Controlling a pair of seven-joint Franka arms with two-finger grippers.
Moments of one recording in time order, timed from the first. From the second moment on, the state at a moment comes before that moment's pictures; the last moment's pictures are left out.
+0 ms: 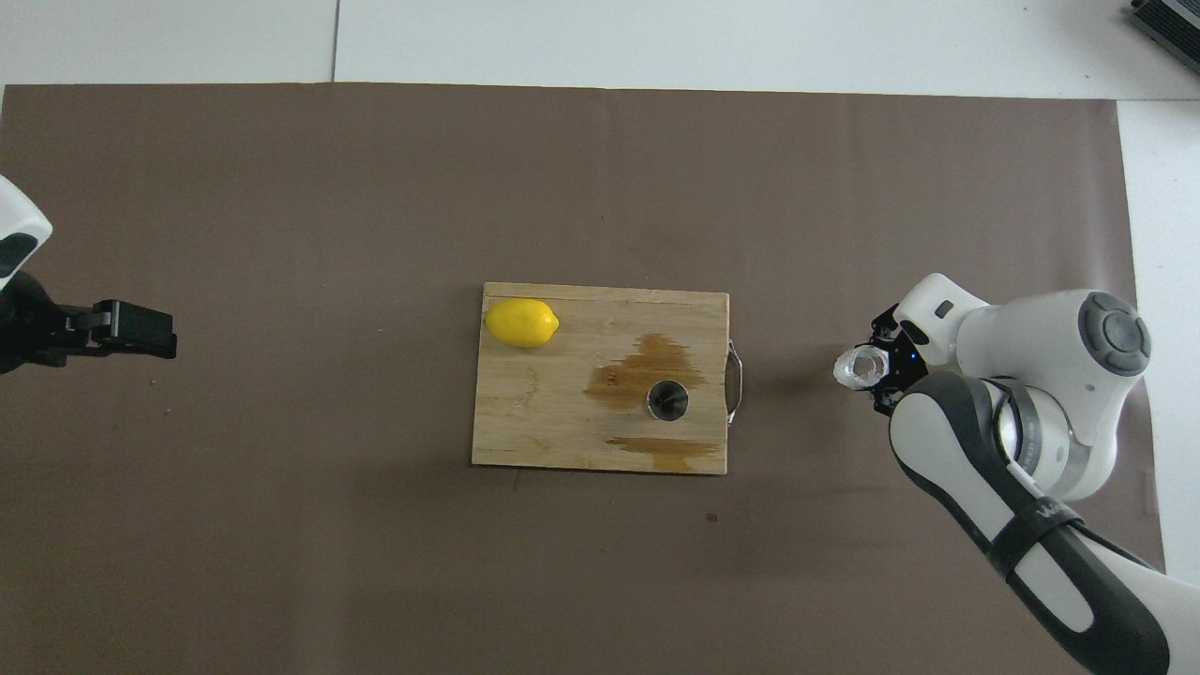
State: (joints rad) left arm -0.03 -0.12 -0.03 -1.75 0.00 1.61 -0.07; right arm -0.04 0.10 0.10 -2.27 0.23 2.40 -1.63
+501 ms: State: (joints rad) left arm -0.04 -0.12 -0.03 -1.75 0.00 1.61 -0.06; right arm -0.02 0.06 0.23 -2.22 0.23 2.34 -1.39
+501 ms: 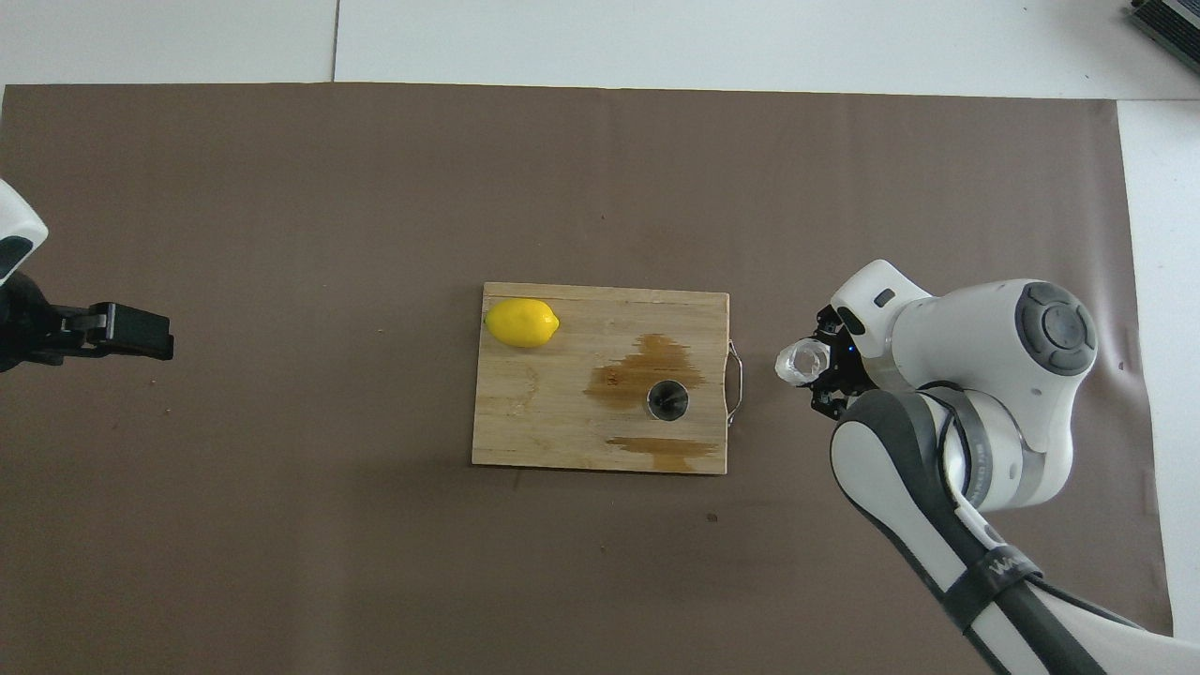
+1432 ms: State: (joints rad) left arm -0.04 -0.12 -0.03 -1.75 0.00 1.61 -0.06; right arm 0.24 0.06 0.25 -2.10 -0.16 2.24 -0.79
